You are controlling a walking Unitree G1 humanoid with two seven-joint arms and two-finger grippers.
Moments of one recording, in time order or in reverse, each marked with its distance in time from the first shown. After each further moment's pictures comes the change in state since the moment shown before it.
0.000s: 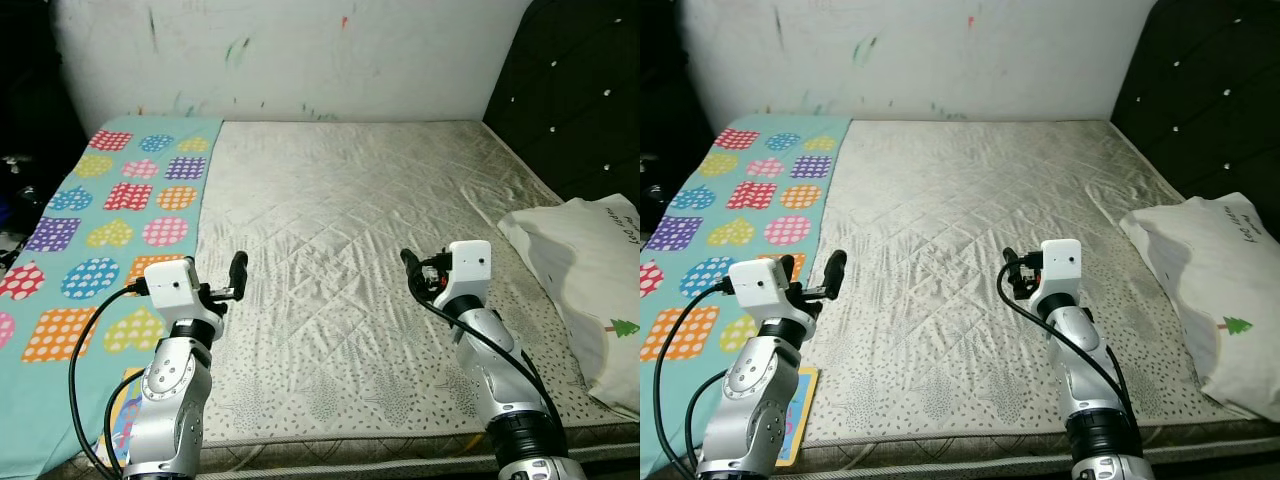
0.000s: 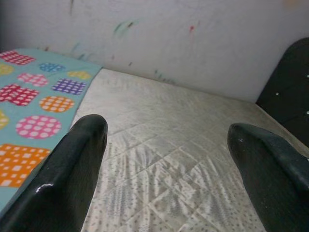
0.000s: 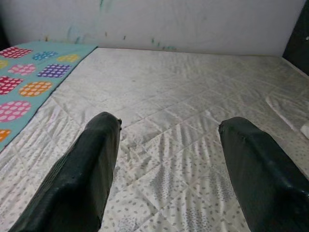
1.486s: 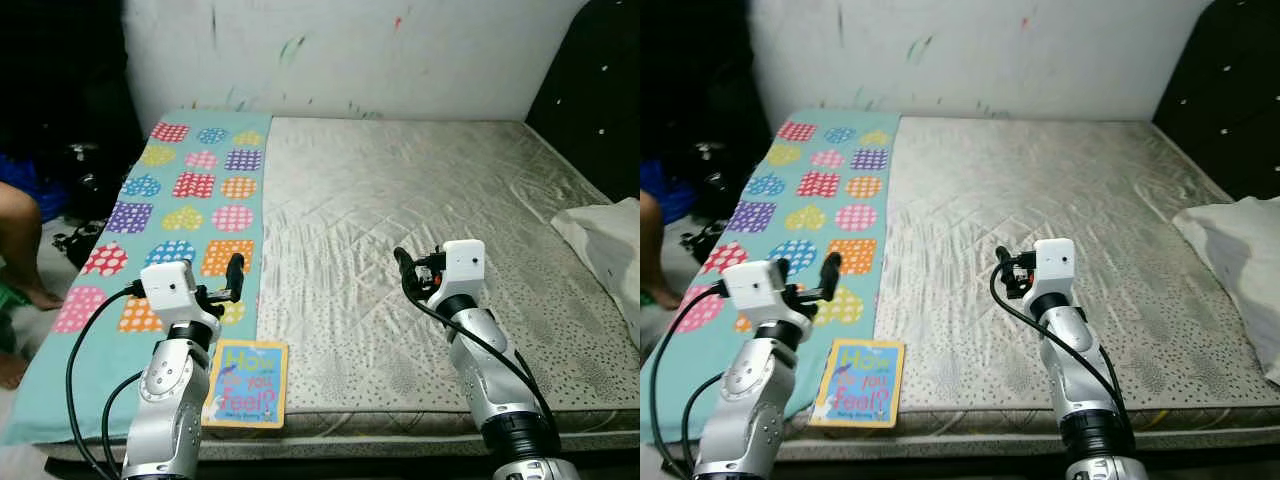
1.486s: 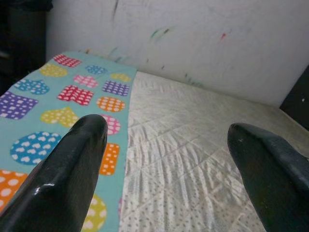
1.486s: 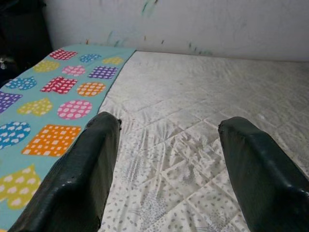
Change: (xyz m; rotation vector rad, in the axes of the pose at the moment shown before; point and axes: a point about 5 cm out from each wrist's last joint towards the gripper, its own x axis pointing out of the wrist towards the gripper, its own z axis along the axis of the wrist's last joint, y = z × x) left arm 0.000 0.001 0.000 -0.003 0.006 0.009; right arm 0.002 0.007 0.004 0.004 -0.024 0.014
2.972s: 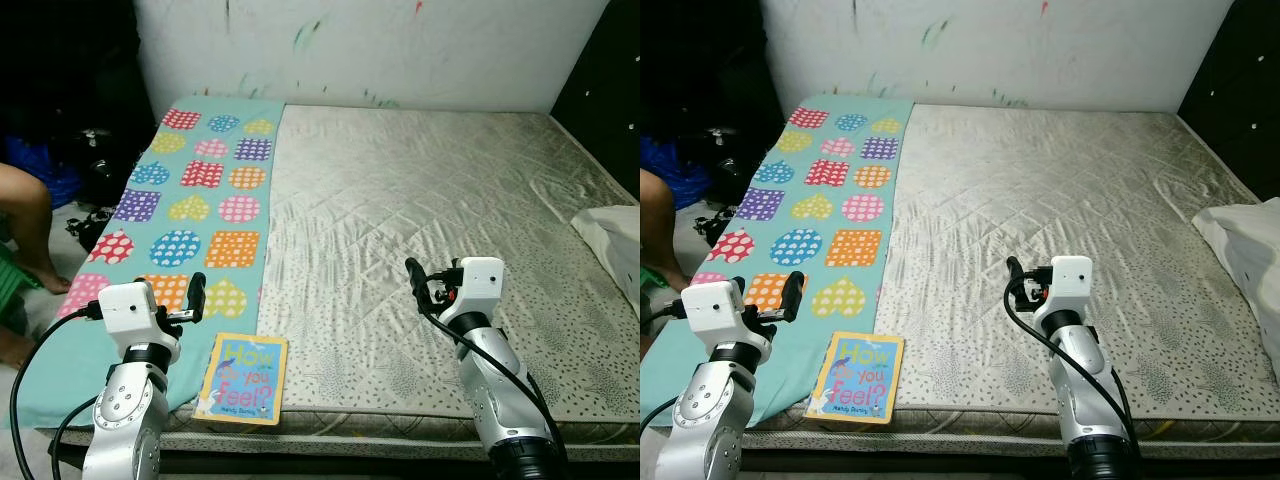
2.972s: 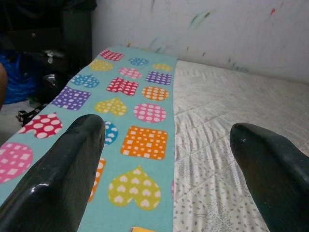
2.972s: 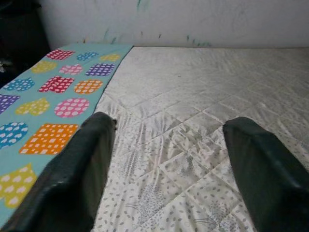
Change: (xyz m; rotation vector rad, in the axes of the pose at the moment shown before) left arm -0.025 0.047 0.000 0.123 0.026 0.106; right arm -0.020 -0.008 -0.014 0.054 -0.015 -0.047
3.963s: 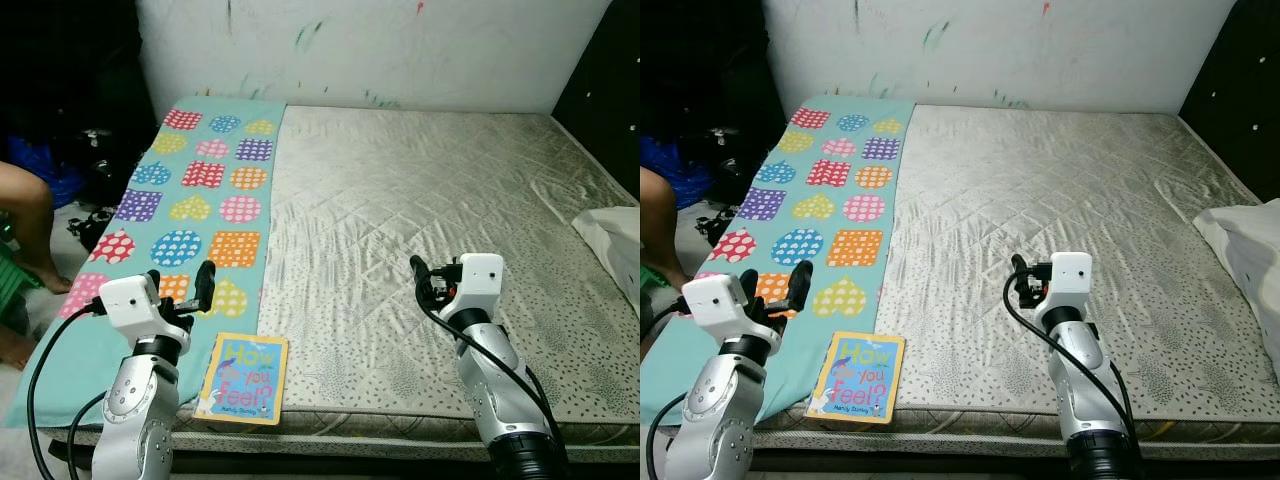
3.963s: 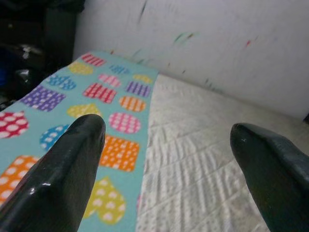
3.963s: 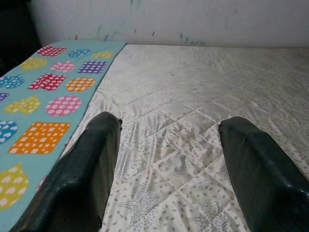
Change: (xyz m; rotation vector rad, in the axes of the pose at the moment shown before) left arm 0.005 -0.014 0.010 -0.170 -0.063 -0.057; right arm 0.003 -0.001 0.002 -0.020 0.012 -0.037
